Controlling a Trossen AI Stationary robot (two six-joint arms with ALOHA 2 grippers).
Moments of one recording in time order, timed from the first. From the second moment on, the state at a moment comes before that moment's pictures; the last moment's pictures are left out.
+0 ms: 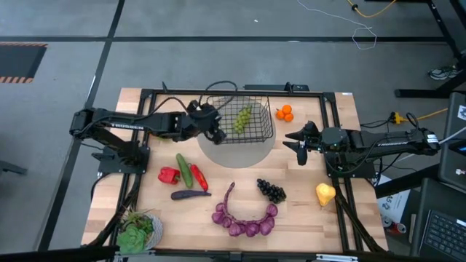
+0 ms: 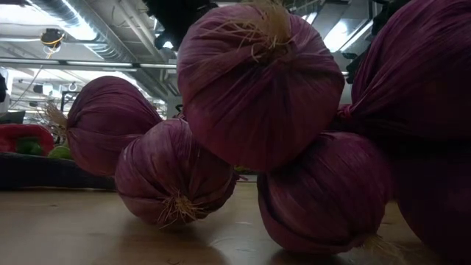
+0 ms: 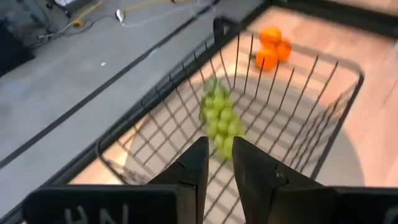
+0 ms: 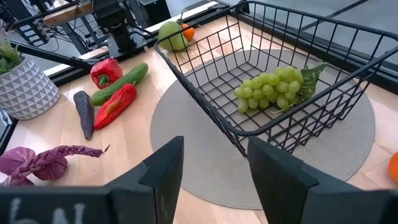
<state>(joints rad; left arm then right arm) 0.05 1.37 1.11 -0.34 -0.67 -0.29 0.03 0.60 0.39 -0.19 0.29 0.41</state>
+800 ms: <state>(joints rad) 0.03 1.35 1.11 -1.24 -0.80 -1.28 0.03 0.62 0.39 -0.19 0.30 0.41</state>
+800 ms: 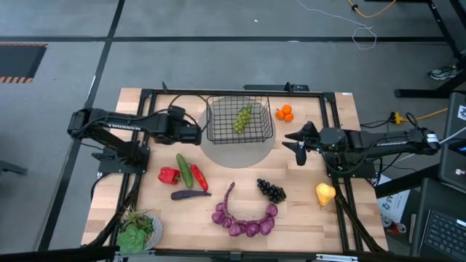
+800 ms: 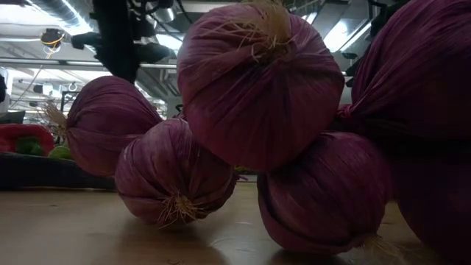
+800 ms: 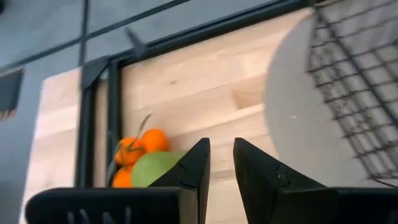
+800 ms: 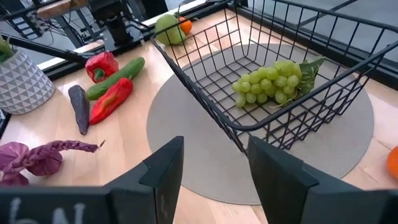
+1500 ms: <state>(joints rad) 0.12 1.39 1.11 -1.35 -0.70 -1.42 0.03 0.69 0.39 -0.15 0.30 0.41</state>
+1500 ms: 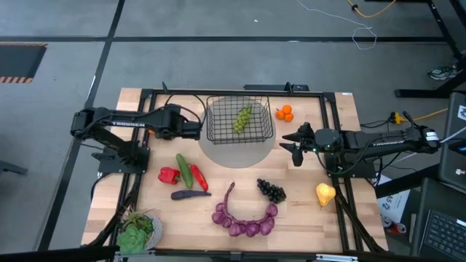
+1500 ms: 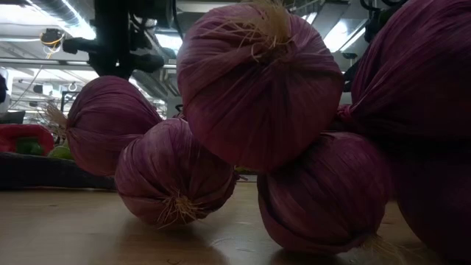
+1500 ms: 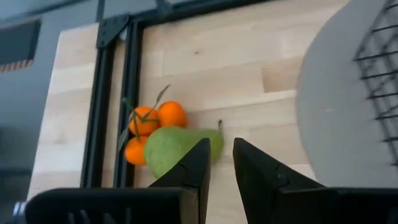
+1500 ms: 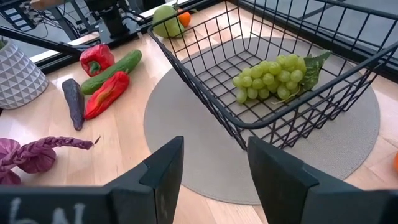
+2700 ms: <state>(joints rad) 0.17 1.47 0.93 -1.54 -0.50 -1.70 0.04 0.71 0.39 -0.16 0.29 0.42</state>
